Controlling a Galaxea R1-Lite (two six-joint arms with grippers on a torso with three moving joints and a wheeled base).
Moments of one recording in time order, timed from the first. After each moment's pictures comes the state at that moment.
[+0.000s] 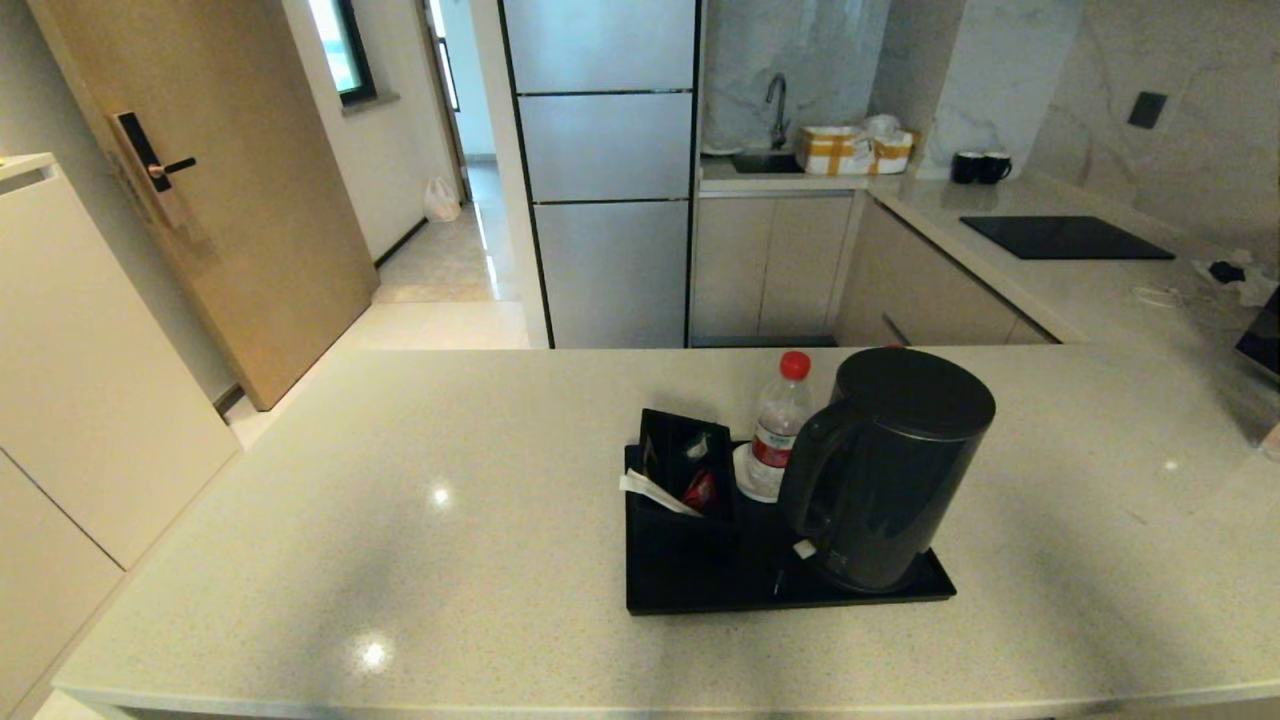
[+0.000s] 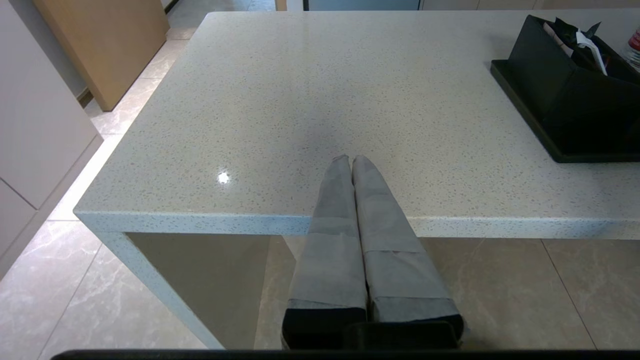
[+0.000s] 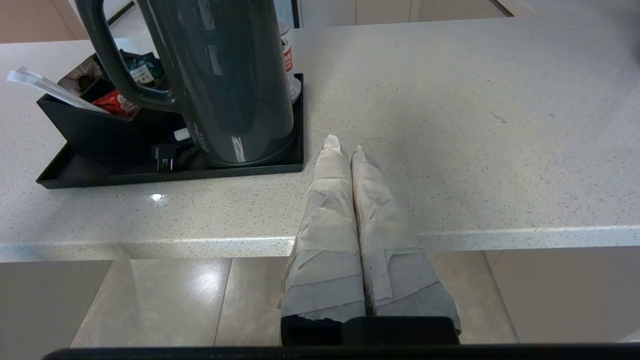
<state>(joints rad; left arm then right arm) 0.00 0.00 0.00 0.04 0.01 0.01 0.00 0.00 0.00 0.00 0.00 0.01</state>
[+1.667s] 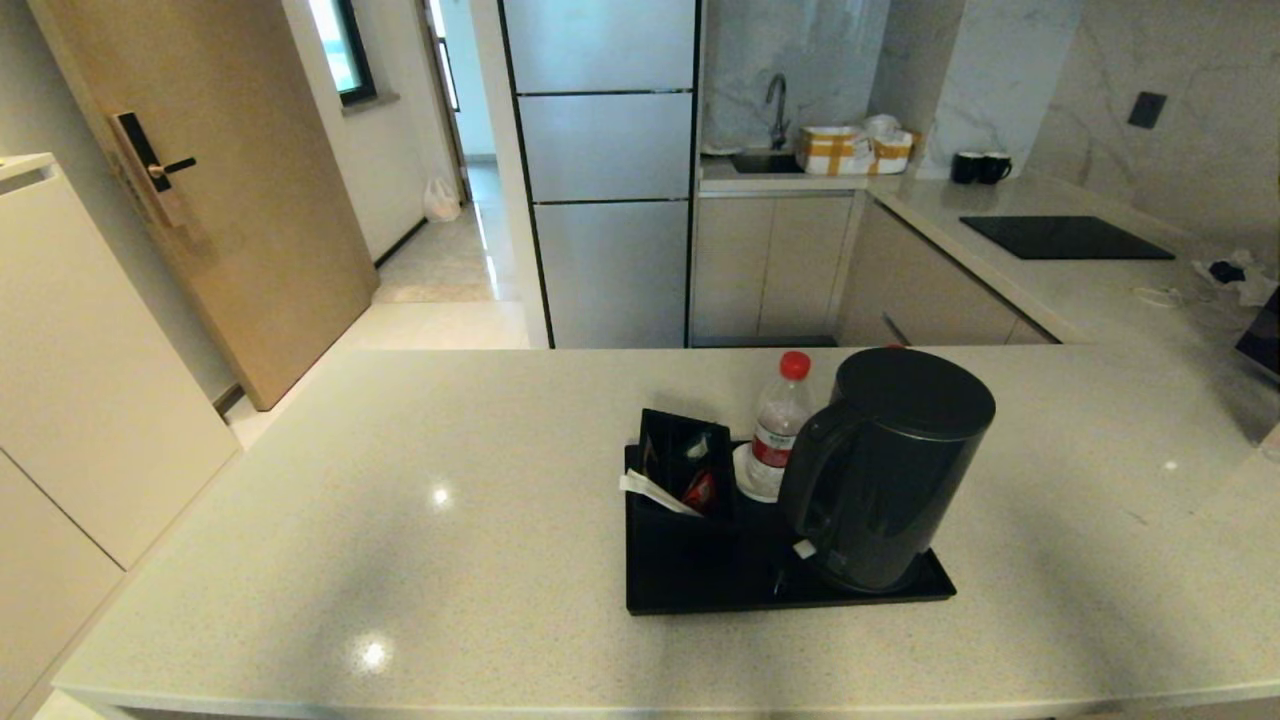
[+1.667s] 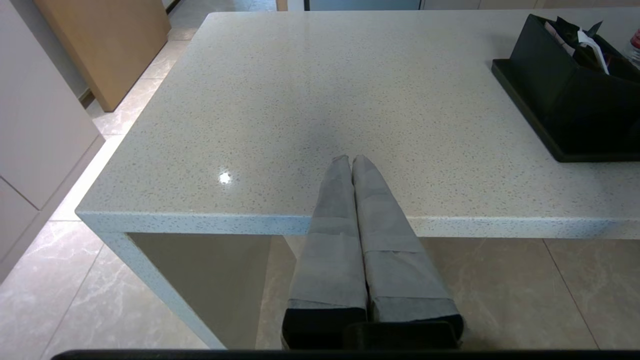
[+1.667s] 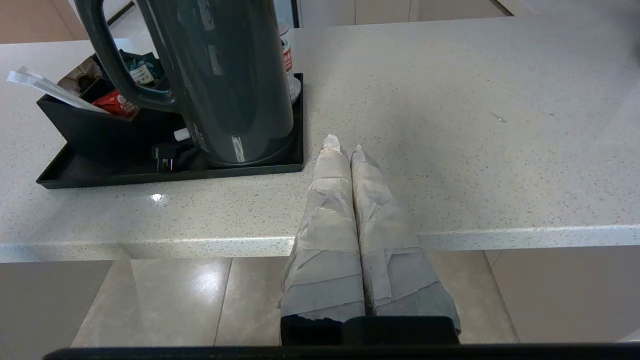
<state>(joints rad) 0.00 0.00 0.00 0.04 0.01 0.01 0.00 0.00 0.00 0.00 0.00 0.01</state>
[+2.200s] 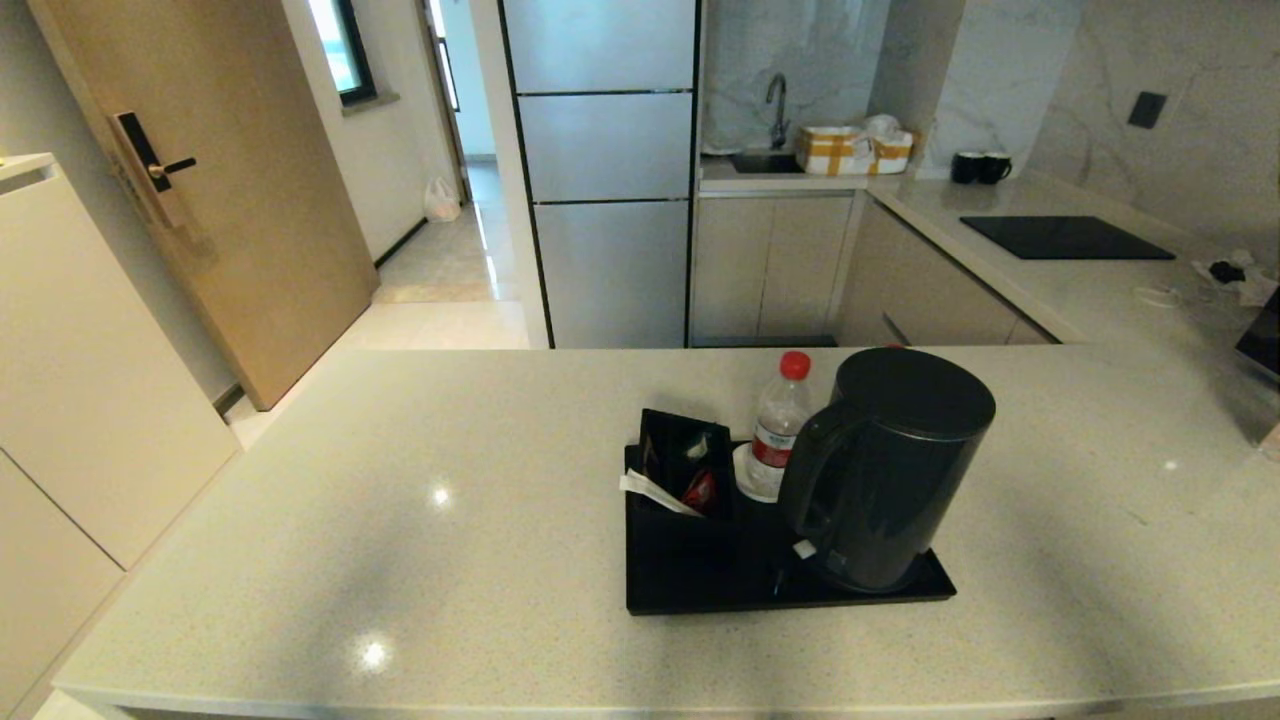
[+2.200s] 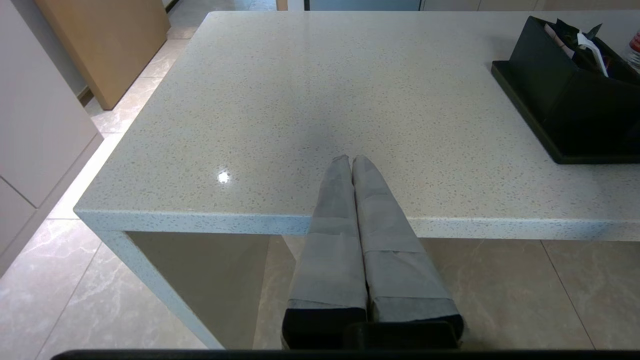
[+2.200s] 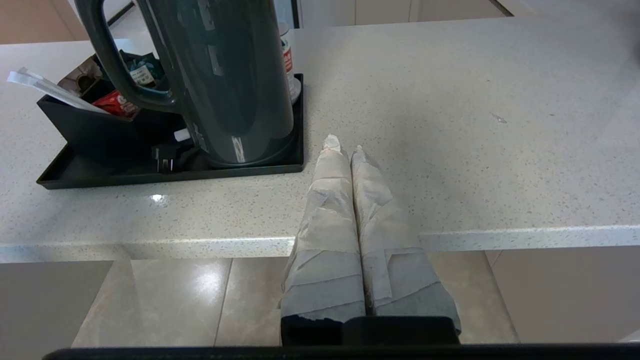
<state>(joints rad) 0.00 0.00 0.00 0.04 0.01 0.01 0.00 0.00 0.00 0.00 0.00 0.01</state>
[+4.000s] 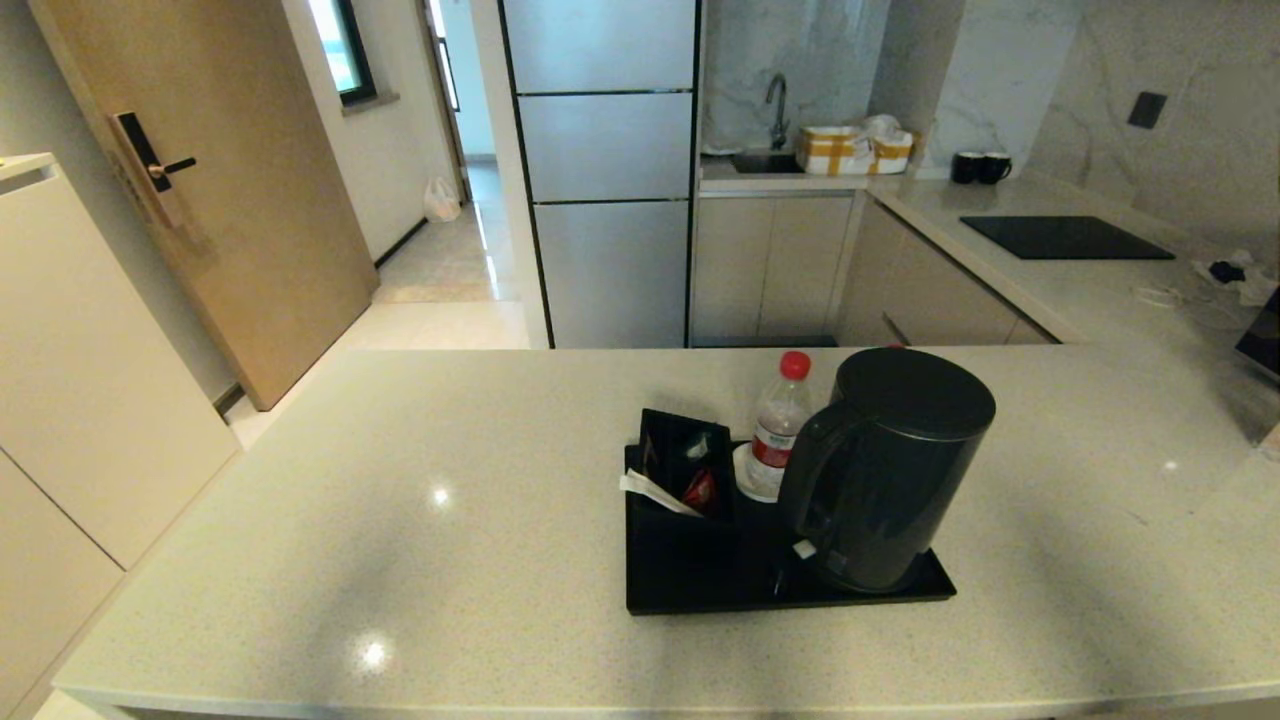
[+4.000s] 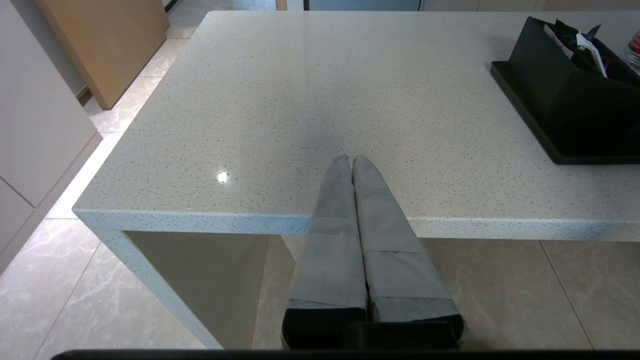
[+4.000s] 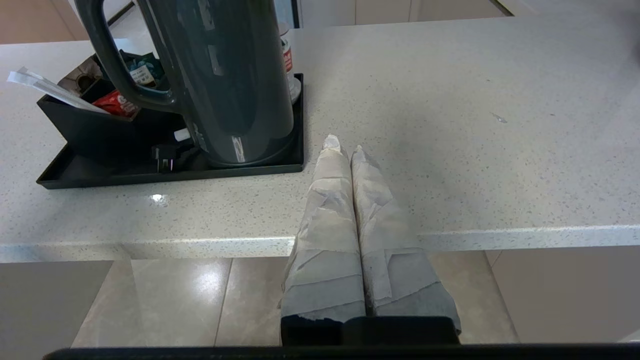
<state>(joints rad) 0.00 0.00 0.00 0.04 0.01 0.00 0.00 0.00 0.00 0.00 0.00 0.01</state>
